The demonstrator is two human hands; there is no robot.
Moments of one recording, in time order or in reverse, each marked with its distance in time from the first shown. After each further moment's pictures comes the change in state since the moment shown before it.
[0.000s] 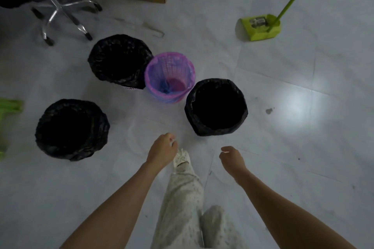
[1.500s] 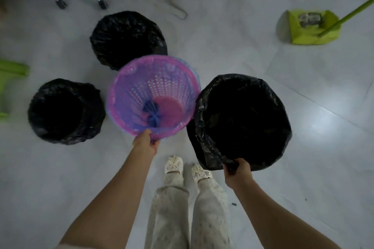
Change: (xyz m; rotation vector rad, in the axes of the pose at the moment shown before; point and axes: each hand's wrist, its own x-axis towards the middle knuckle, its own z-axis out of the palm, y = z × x) left_hand 0.183 0.018 0.005 -1.740 0.525 -0.783; right_hand 0.180 -0.053 -0.033 1.256 0.133 0.705
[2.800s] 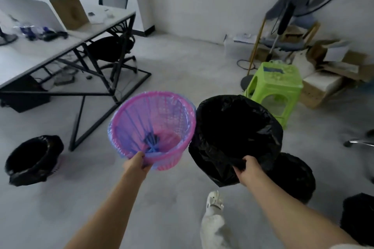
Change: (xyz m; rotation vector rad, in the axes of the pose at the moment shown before) left_hand -0.262 0.089 -0.750 -1.074 0.568 0.346; right_hand -0.325 0.608 -0.094 -1.634 -0.829 -0.305
